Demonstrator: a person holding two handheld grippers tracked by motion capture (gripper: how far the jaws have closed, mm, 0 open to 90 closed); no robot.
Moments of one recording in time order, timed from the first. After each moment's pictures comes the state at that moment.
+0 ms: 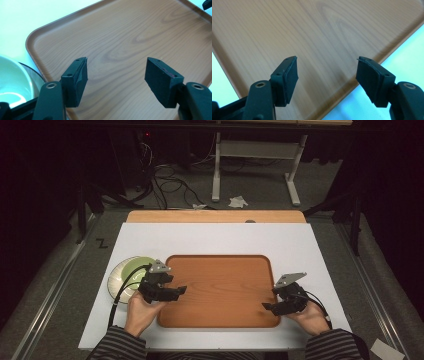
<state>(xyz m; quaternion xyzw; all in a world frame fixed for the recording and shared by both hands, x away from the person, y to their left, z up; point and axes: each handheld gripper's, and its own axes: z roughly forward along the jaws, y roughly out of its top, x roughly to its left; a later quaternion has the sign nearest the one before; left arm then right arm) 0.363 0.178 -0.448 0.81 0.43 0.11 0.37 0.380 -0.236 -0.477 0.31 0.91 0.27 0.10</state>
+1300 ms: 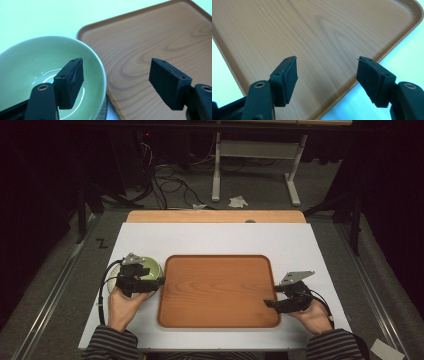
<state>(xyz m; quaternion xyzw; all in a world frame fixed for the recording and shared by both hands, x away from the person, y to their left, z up) 0.372 0.238 -0.444 0.76 0.50 0.13 0.38 0.381 -0.245 -0.469 0.31 0.89 0.31 0.10</state>
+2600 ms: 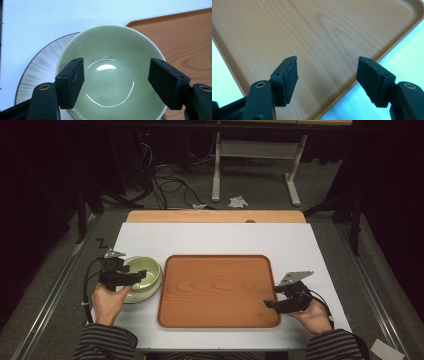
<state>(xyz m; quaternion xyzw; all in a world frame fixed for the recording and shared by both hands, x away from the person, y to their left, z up) 0.384 0.287 -0.450 0.72 0.58 0.16 0.34 0.381 -0.245 -0.470 0.31 0.89 0.30 0.09</state>
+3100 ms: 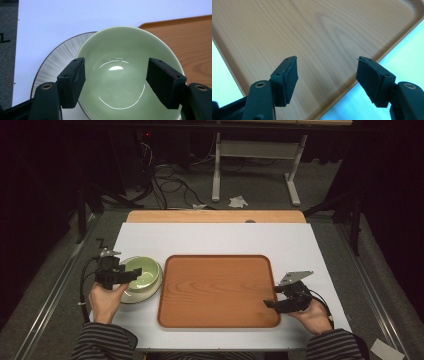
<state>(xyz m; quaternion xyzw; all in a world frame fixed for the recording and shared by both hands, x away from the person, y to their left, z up) 0.387 0.296 -0.452 0.70 0.60 0.17 0.34 0.381 -0.244 -0.471 0.31 0.90 0.30 0.09</state>
